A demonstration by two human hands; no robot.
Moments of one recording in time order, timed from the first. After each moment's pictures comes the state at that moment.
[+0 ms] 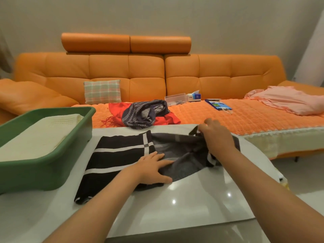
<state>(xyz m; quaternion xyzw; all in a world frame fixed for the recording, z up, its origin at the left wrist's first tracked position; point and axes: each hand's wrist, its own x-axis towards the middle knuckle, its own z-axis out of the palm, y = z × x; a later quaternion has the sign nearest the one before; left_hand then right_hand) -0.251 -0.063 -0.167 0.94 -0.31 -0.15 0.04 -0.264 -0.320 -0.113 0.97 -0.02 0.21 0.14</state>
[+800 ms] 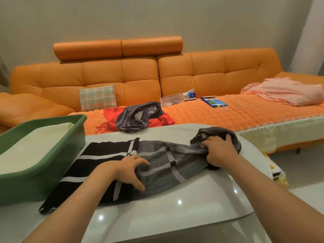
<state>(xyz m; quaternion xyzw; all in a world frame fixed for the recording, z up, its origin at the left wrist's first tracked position) -0.235 -0.031 -0.143 0.94 -0.23 -0.25 0.05 -0.278 -0.373 -0.145 1.00 -0.05 0.00 0.03</state>
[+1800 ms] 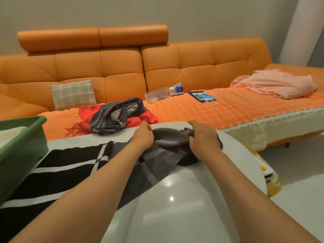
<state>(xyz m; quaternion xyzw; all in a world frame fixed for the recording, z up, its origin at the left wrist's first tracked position) -0.122 -0.204 -0.158 0.93 -0.11 0.00 0.36 -0.227 -0.398 -0.157 0.96 -0.10 0.21 -0.16</state>
